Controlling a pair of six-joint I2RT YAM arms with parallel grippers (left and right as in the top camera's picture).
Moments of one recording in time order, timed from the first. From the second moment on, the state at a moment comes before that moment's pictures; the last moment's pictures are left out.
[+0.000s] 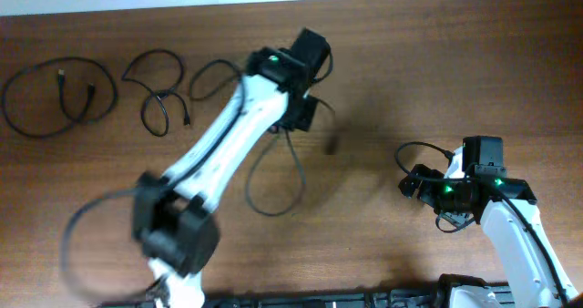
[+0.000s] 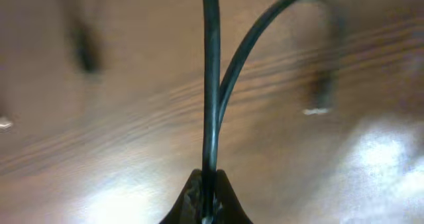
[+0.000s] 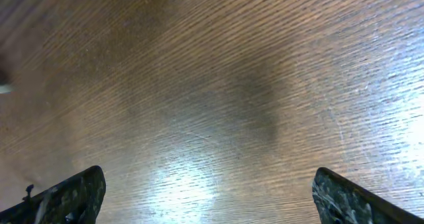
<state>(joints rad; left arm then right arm) -0.58 1.98 1.86 -1.26 -0.11 -0.22 -0.16 1.18 0.60 -0.76 -0.29 0.41</state>
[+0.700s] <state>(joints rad) 0.49 1.25 1.78 -1.44 -0.41 -0.45 -0.16 1.18 0.60 -0.76 -0.29 0.41</state>
